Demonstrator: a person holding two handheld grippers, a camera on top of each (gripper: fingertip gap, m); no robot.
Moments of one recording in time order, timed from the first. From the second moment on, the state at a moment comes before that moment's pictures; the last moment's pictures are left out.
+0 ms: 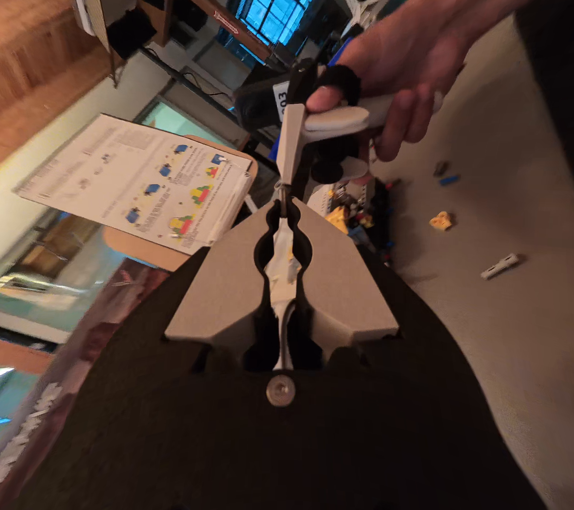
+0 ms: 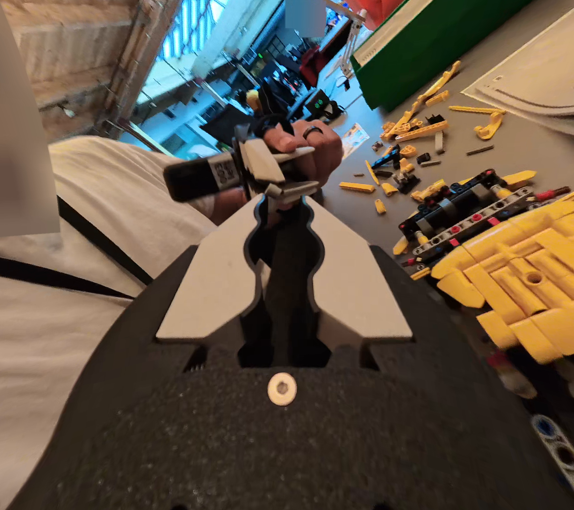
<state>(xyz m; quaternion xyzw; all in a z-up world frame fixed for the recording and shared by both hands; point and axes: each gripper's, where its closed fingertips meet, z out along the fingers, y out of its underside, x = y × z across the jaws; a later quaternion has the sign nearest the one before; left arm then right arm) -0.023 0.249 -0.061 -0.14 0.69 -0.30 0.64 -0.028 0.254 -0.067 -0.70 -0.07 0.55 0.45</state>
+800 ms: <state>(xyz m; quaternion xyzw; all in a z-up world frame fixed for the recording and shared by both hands) -0.029 0.238 -0.047 -0.20 0.66 -0.45 0.57 -0.036 0.247 -0.048 -0.59 -0.07 0.70 0.39</state>
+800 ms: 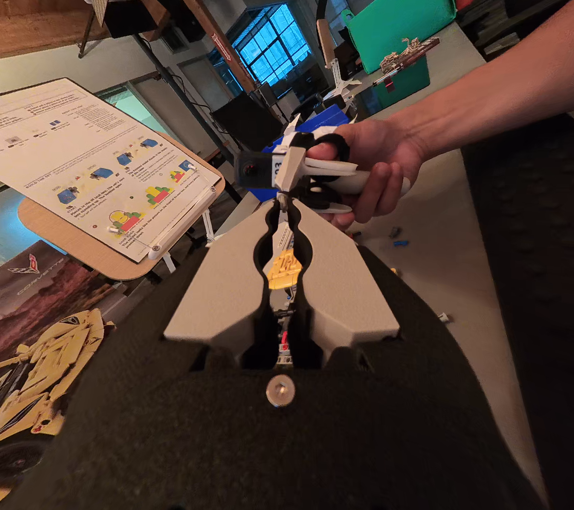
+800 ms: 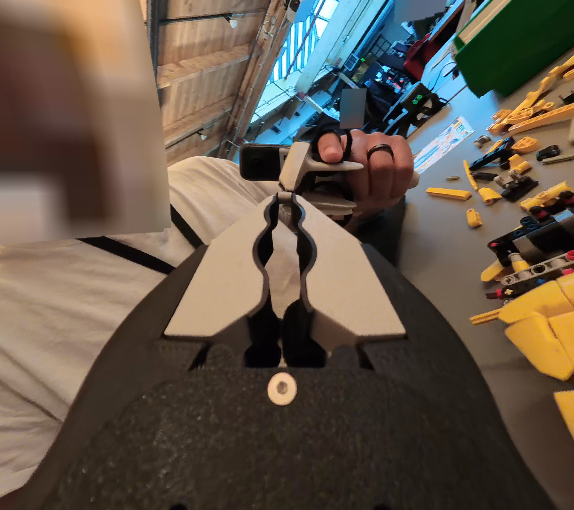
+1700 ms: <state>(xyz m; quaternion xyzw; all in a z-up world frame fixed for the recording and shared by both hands) -0.045 0.229 -0.176 -0.26 0.83 -0.31 0.39 -0.056 0.208 -0.214 -0.94 -0.04 0.07 0.32</state>
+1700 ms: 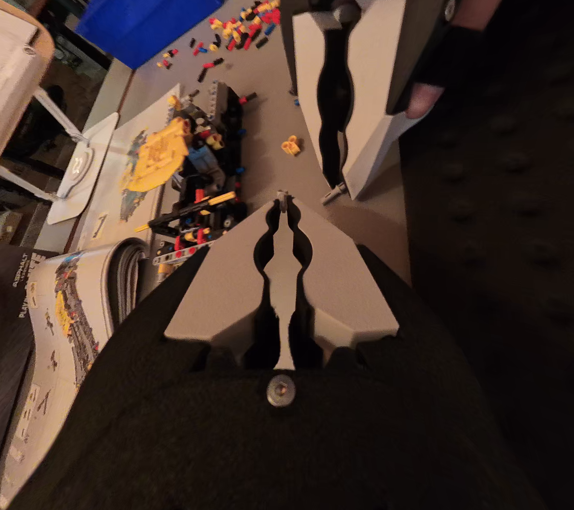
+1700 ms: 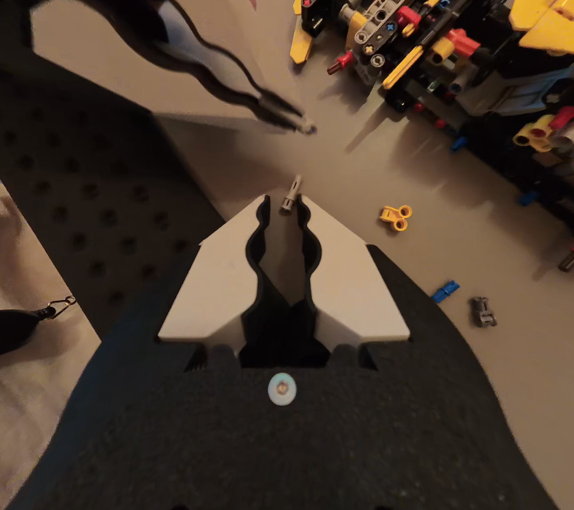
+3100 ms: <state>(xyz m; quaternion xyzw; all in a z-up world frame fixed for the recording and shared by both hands) -0.034 0.240 -0.175 -0.28 0.81 -0.26 0.44 0.157 -0.008 -0.186 -0.93 -0.09 -0.01 -0.37</state>
